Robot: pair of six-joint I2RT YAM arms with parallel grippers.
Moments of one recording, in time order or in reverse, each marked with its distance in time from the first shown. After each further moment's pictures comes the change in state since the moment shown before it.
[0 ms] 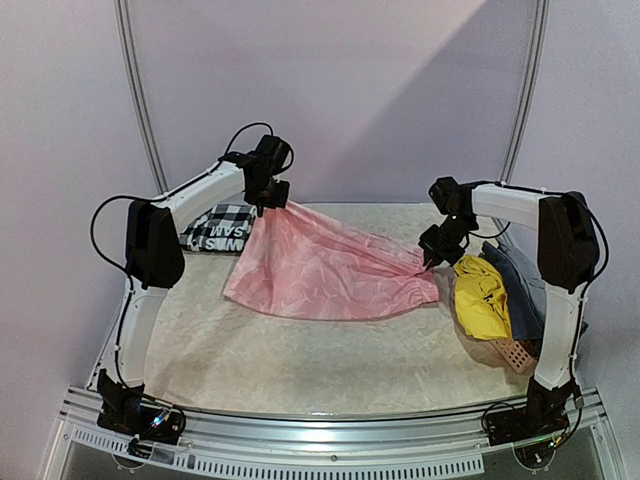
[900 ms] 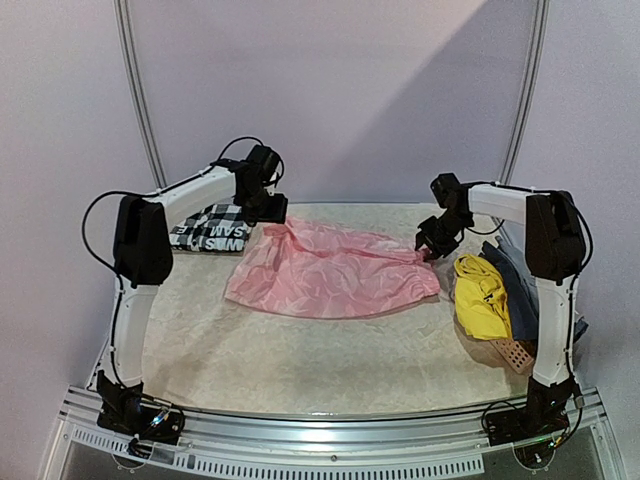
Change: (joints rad) left arm 0.034 -0.054 -0.171 0.000 0.243 -0.071; right arm -0.048 0.129 0.109 0.118 -0.061 0.042
